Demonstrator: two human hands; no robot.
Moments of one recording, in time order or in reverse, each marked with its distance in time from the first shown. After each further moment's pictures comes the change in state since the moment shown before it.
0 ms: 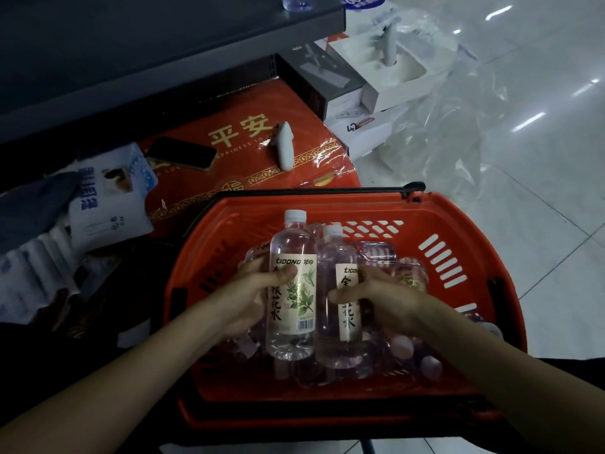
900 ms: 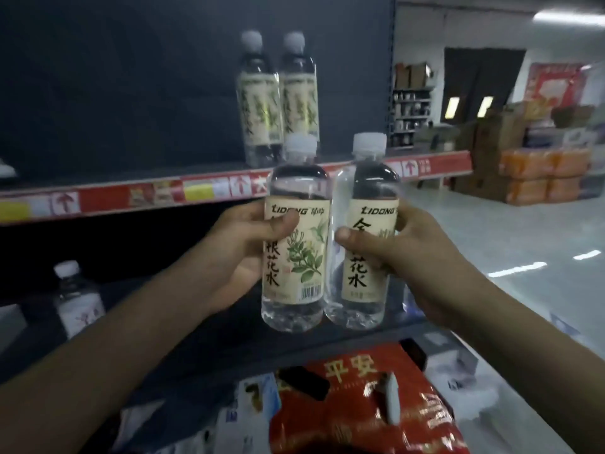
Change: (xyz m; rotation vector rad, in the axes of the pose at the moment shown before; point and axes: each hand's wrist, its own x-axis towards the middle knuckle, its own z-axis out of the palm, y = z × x) left_hand -0.278 0.355 -0.006 0.181 0.174 0.994; right_hand -0.159 -0.387 0.175 -0.235 0.131 -1.137
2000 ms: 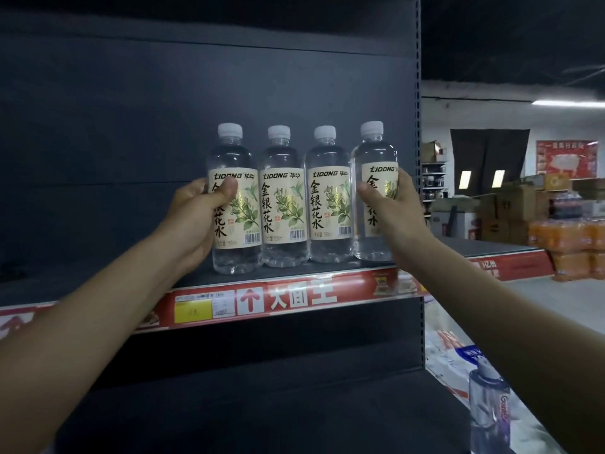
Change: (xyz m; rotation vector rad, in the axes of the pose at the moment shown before) left_hand 0.174 0.084 -0.111 0.123 0.450 0.355; right_hand 0.266 -0.007 0.008 0.038 0.283 -0.243
